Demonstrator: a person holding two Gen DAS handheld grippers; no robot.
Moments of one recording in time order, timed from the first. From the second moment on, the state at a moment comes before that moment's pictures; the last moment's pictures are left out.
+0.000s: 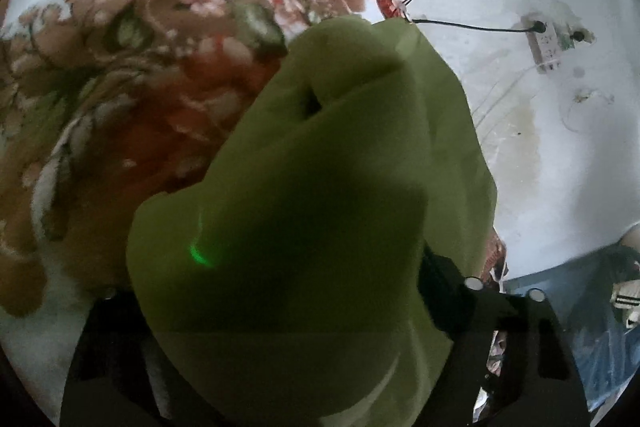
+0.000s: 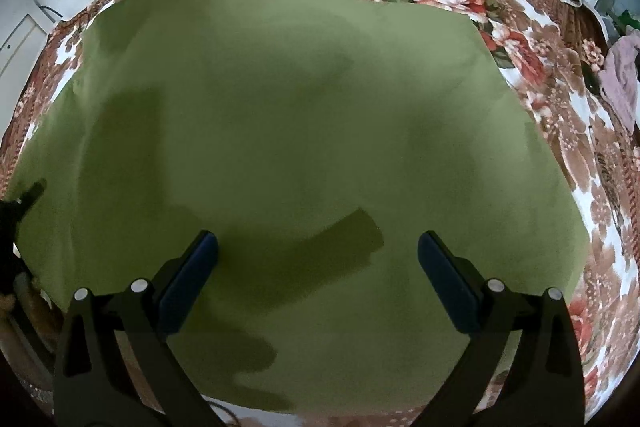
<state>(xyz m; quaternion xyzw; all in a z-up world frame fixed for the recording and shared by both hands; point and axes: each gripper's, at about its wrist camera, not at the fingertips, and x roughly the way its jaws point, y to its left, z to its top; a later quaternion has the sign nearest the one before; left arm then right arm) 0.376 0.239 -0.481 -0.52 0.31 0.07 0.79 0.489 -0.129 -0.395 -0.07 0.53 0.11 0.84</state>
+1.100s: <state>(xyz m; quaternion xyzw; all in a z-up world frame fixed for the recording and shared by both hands) 0.431 0.049 -0.254 -0.11 0.29 0.03 0.95 0.499 -0.124 -0.414 -0.06 0.56 0.07 0.82</state>
